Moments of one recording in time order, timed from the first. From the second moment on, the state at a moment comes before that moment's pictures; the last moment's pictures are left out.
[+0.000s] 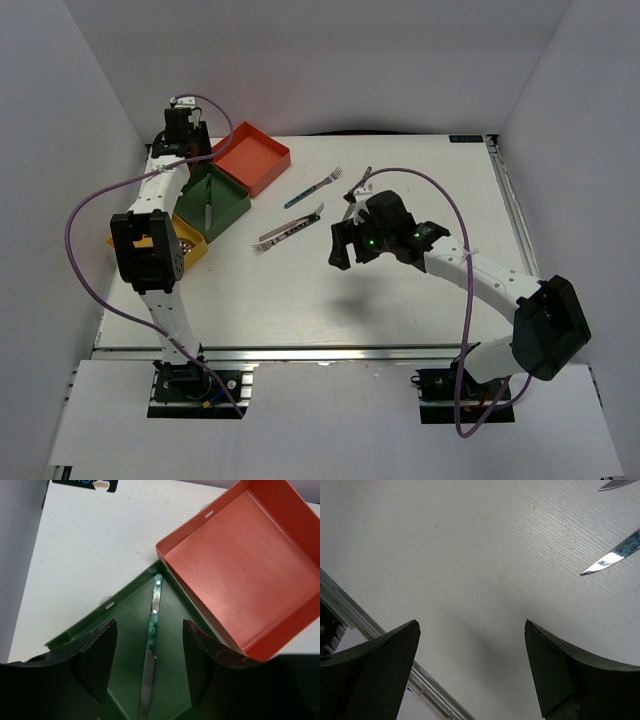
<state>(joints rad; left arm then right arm) 0.03 2.02 1.77 -0.34 -0.17 -0.05 0.71 1.41 1.02 -0.35 -0.23 0.25</state>
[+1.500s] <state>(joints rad) 0.03 1.10 0.91 -0.36 -0.12 -0.33 0.44 2.31 1.86 -0.60 0.26 0.48</state>
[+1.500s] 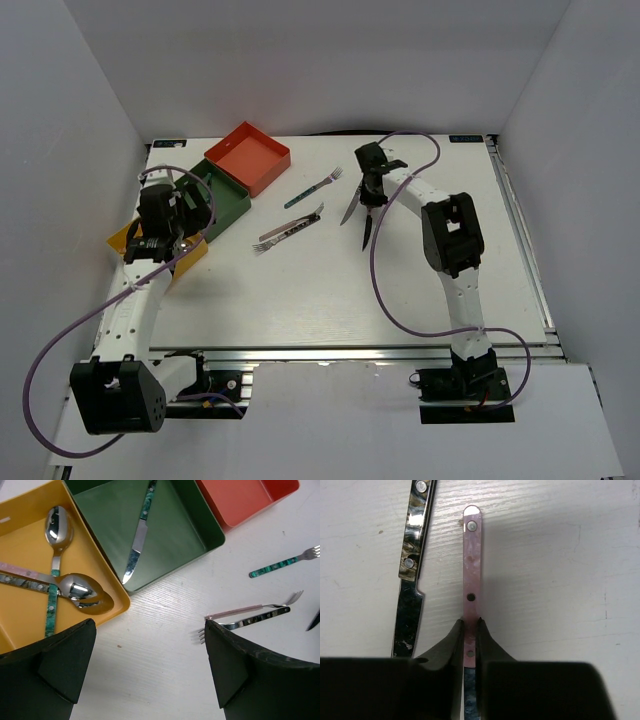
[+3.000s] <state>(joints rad) -0.11 1.62 1.61 -0.31 -0.25 -0.23 0.51 1.36 0.91 -0.03 -0.28 0.55</state>
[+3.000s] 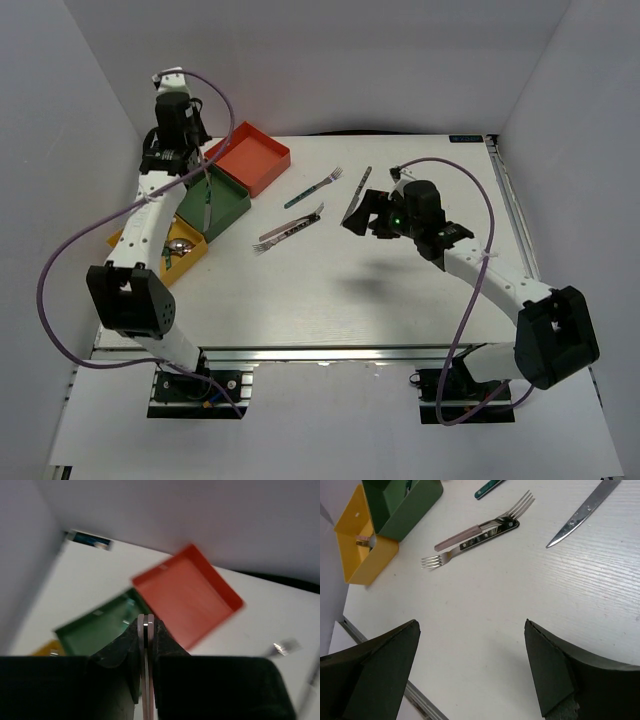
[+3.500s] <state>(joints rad) -0.12 1.90 1.63 -0.06 -0.42 0.13 0.50 1.24 0.87 -0.13 -0.29 0.47</state>
